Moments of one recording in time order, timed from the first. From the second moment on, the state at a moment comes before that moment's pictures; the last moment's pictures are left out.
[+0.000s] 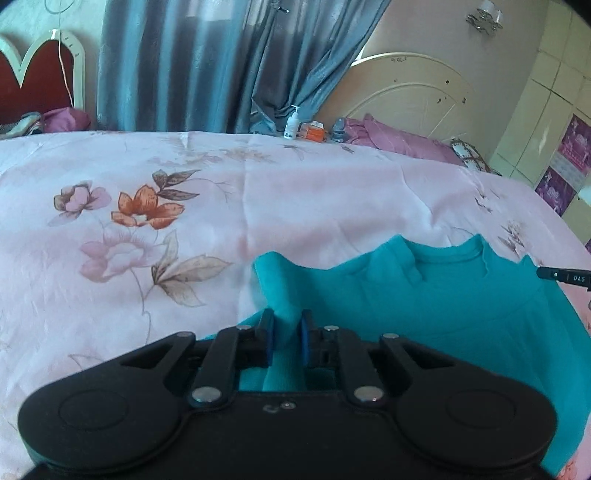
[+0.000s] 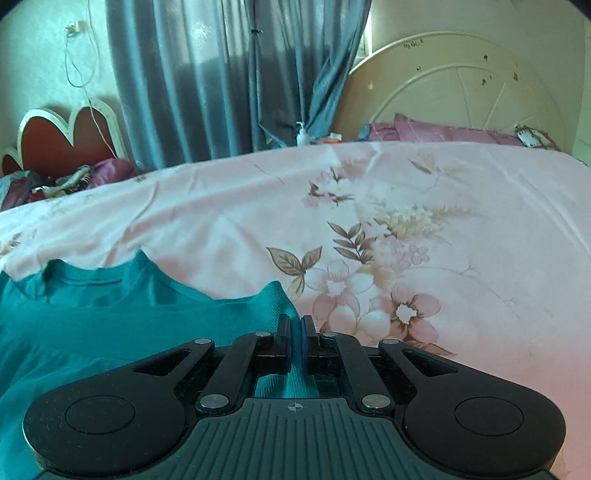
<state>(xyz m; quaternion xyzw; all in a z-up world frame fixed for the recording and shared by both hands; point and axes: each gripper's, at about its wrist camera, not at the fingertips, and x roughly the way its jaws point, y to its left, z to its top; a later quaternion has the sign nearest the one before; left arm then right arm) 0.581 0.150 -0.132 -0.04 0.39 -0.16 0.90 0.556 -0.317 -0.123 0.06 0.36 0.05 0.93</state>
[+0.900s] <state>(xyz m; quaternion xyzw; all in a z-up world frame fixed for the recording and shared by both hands) 0.541 0.032 -0.116 0.03 0.39 -0.27 0.88 0.537 -0.210 -0.103 -0.02 0.39 0.21 0.90</state>
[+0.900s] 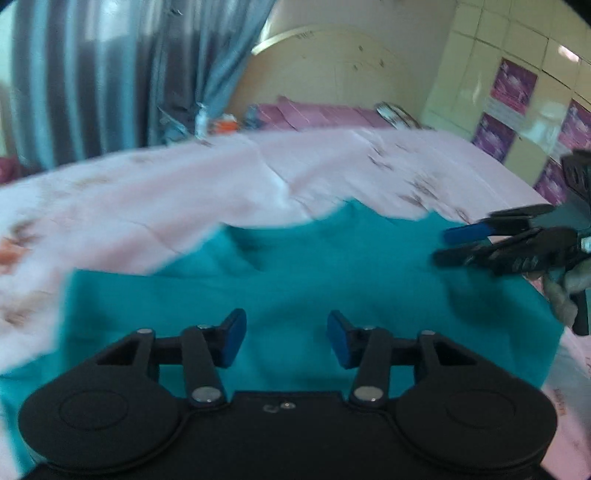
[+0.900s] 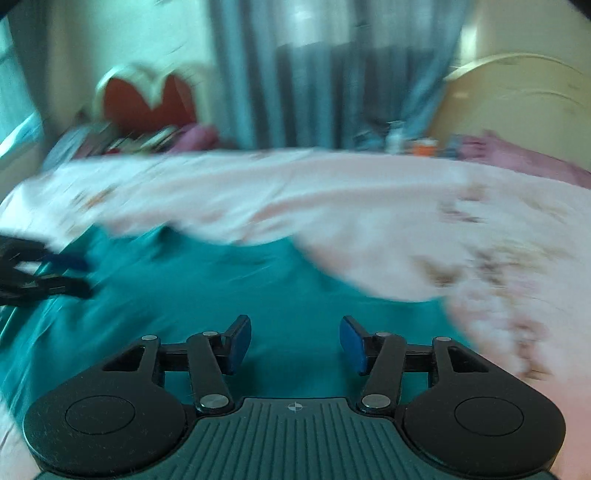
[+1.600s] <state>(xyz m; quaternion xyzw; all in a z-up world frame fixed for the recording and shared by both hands) 0.450 0.073 -0.103 0.06 0.33 -0.18 0.93 0.448 -0.270 -0.082 0.04 0.36 0.11 0.93</state>
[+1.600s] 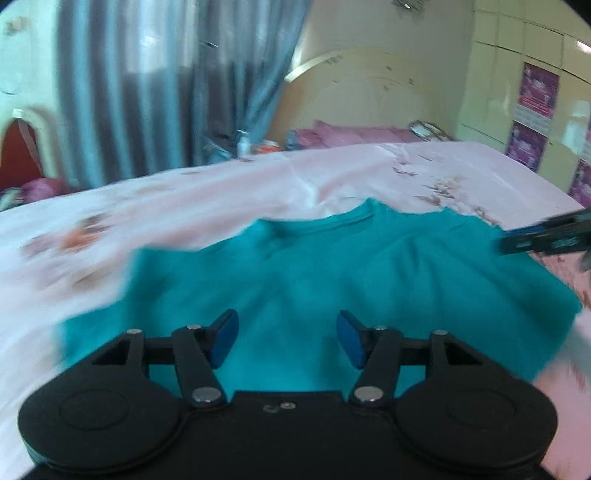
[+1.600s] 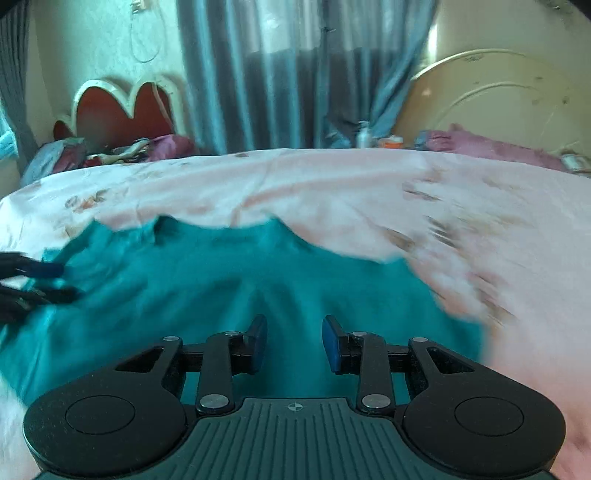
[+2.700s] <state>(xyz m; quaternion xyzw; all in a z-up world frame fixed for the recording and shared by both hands) 0.377 0.231 -0.158 -0.30 0.36 -0.04 0.88 0.356 -0.379 -0.123 0.34 0.38 -0.05 0.86</state>
